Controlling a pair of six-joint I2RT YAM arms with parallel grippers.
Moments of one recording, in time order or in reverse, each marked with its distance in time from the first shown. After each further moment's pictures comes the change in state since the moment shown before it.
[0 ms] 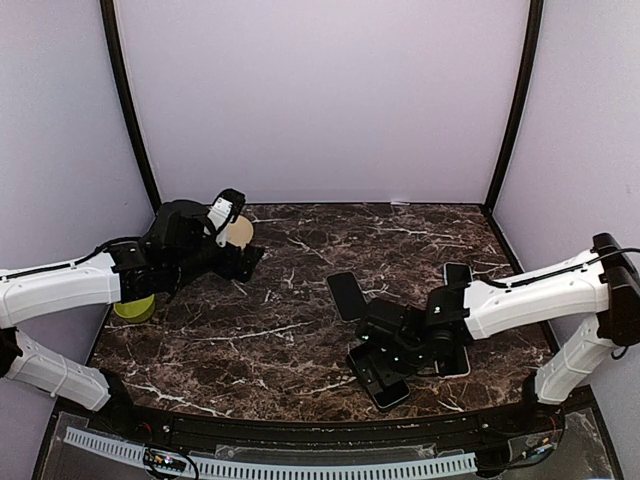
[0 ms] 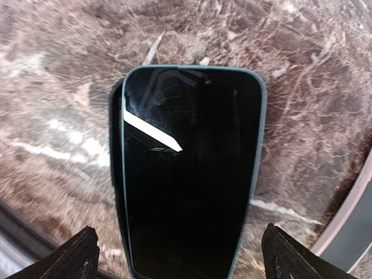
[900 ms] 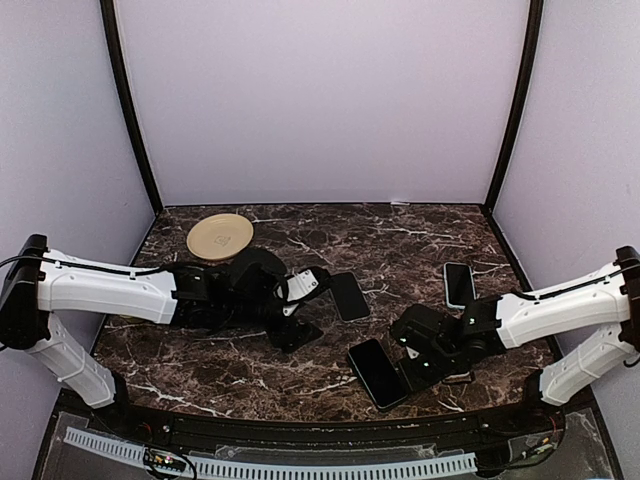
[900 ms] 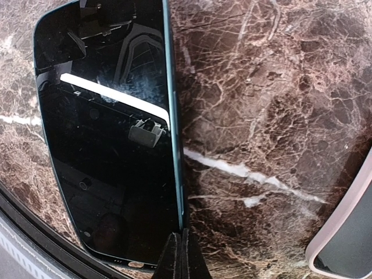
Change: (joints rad) left arm -0.320 0.283 0.083 -0.070 0.257 0.086; right arm -0.101 -0.207 -0.289 0.154 -0.179 0.000
